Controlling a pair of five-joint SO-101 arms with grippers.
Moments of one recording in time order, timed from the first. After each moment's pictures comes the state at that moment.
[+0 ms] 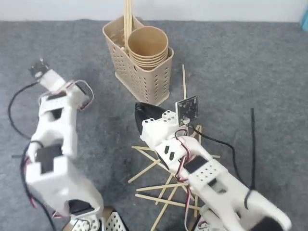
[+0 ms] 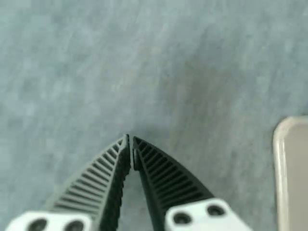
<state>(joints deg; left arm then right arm) -21.9 15.8 24.0 31.3 32.0 -41.1 -31.4 74.6 -22.1 -21.2</state>
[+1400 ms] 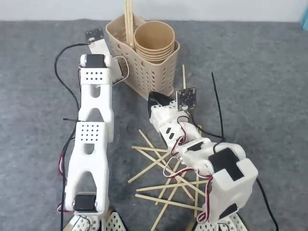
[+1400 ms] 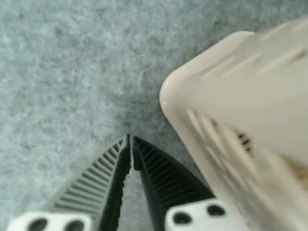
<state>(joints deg) -5.2 81.1 -93.8 98.4 25.3 -30.5 14.9 57.3 -49.1 -16.7</state>
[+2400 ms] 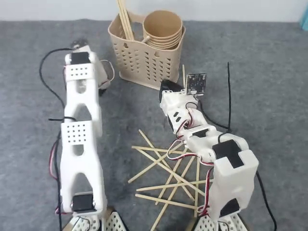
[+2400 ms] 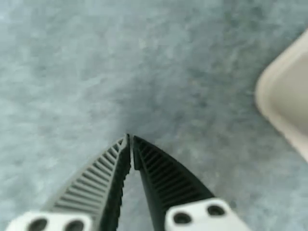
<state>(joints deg) -11.9 68.5 -69.6 98.7 25.2 -23.1 20.6 45.4 -39.8 -16.7</state>
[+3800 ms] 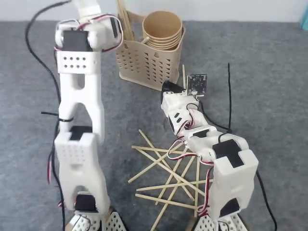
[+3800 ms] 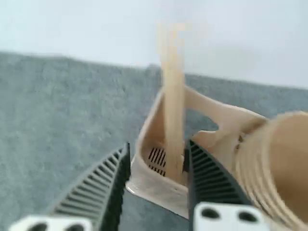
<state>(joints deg) -3.5 37.8 -66.2 83.2 17.5 -22.9 20.6 46.1 -39.5 -16.6</state>
